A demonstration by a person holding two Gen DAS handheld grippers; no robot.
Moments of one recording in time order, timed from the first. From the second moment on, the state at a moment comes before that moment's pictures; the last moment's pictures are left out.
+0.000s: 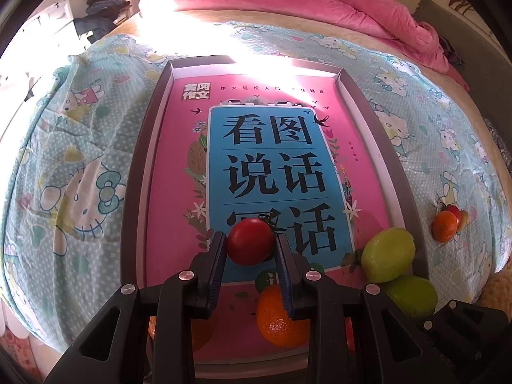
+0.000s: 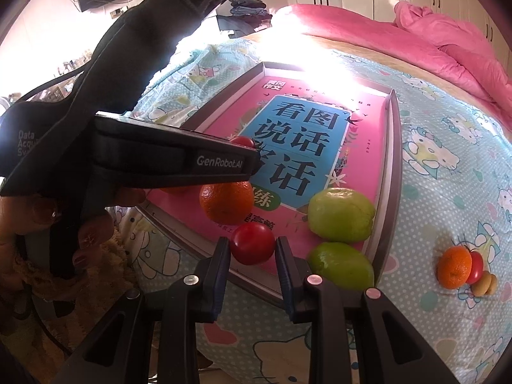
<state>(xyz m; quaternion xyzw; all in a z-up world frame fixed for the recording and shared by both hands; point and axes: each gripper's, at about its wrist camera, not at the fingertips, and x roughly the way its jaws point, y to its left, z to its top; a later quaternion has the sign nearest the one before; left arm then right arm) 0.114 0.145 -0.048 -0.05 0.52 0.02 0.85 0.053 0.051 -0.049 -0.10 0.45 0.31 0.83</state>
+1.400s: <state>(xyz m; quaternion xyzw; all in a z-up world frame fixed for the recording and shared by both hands) 0.109 0.145 -0.043 -0.06 0.53 0.00 0.85 0.042 0.018 -0.031 -0.04 0.42 0.34 0.84</state>
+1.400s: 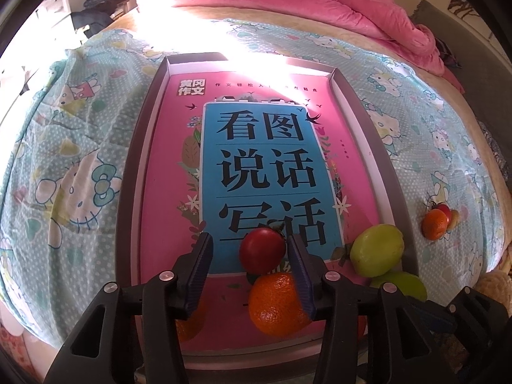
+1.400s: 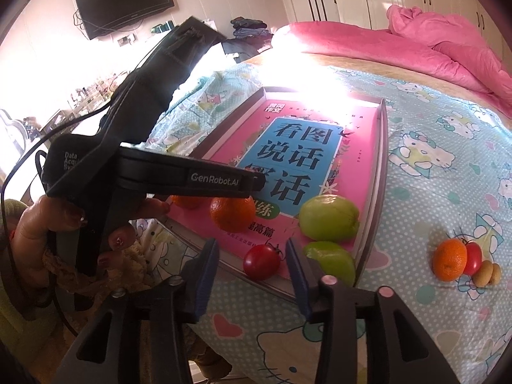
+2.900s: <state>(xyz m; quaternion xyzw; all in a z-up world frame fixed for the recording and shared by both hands) 0.083 0.128 0.001 -0.11 0.45 -0.05 0.89 0.056 -0.085 0.000 0.04 0.40 0.26 0.88</state>
